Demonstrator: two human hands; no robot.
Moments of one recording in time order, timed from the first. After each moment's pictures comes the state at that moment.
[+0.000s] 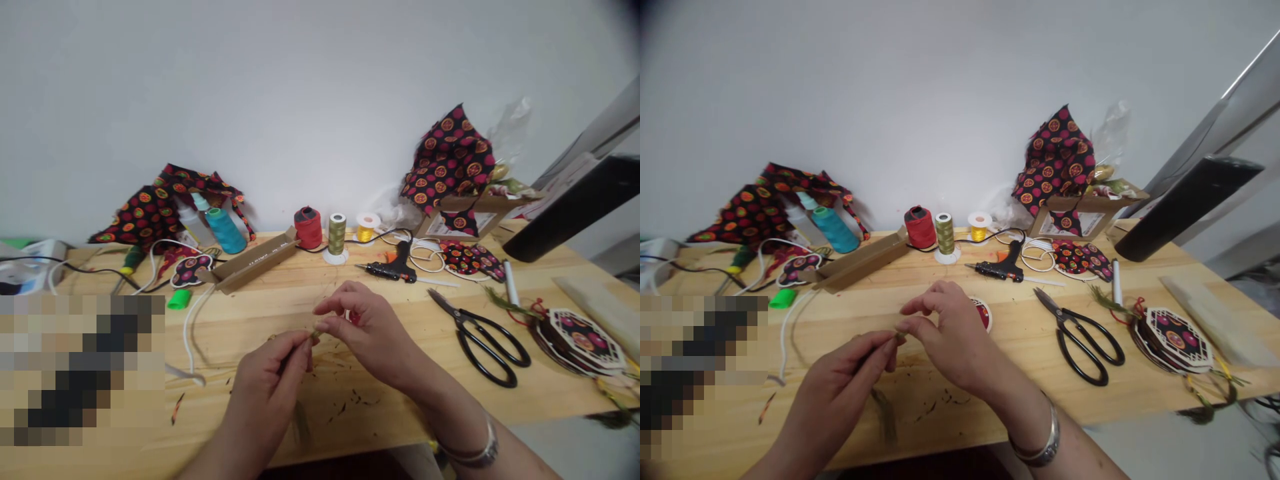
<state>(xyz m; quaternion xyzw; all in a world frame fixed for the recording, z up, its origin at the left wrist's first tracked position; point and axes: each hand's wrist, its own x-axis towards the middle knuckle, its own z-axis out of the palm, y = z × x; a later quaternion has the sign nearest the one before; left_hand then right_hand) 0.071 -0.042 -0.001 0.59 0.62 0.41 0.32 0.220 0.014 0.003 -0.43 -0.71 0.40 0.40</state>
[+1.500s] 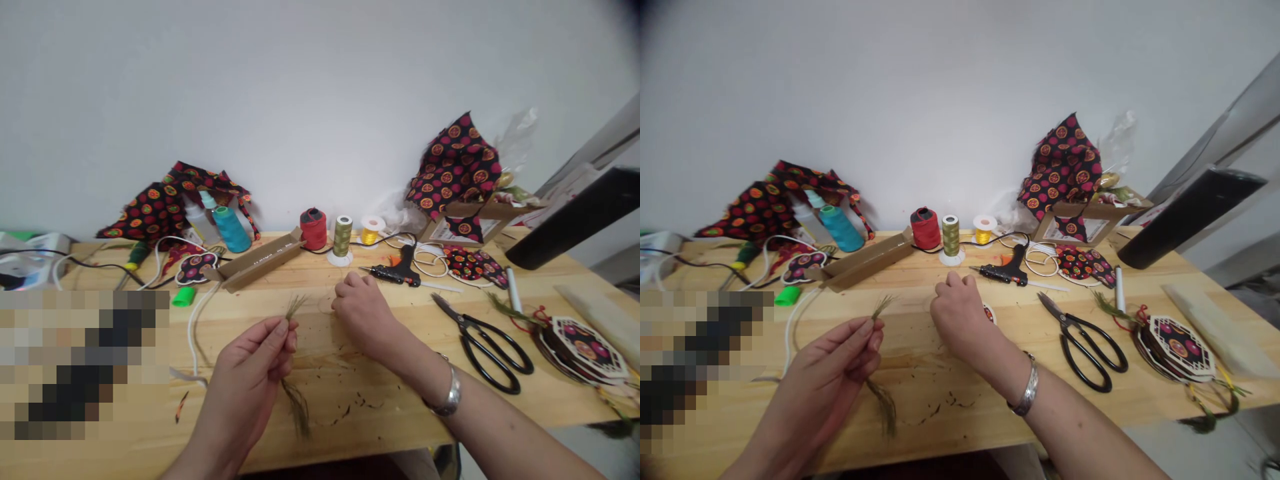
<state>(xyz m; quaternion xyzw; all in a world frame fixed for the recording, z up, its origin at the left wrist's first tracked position) 0.055 -0.030 -0.009 0.24 0.51 0.59 0.58 0.214 0.049 -0.019 -0.42 -0.90 0.01 0.06</state>
